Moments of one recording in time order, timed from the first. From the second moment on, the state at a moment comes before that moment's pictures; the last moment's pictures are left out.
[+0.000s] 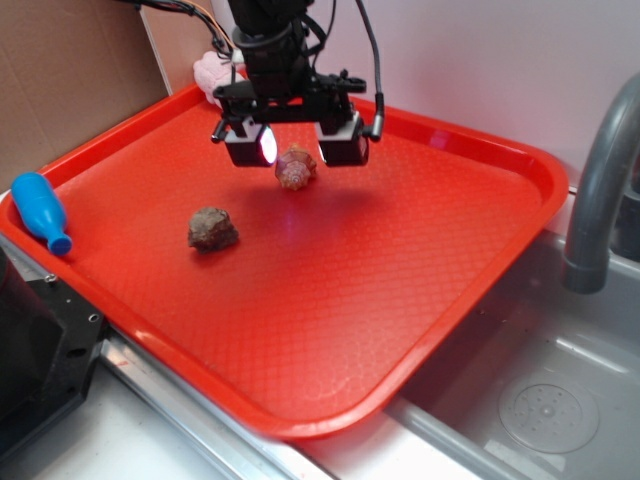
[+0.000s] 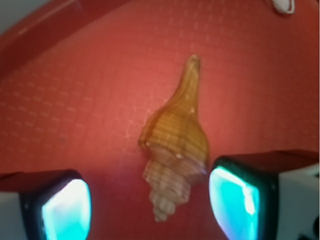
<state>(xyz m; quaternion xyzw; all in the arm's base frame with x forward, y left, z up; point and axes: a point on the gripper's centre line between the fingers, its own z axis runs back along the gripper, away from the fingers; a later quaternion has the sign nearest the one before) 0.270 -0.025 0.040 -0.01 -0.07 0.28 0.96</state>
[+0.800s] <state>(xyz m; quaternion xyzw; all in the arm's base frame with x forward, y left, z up) 0.268 -0.024 0.080 -0.03 -0.03 0.17 0.98</state>
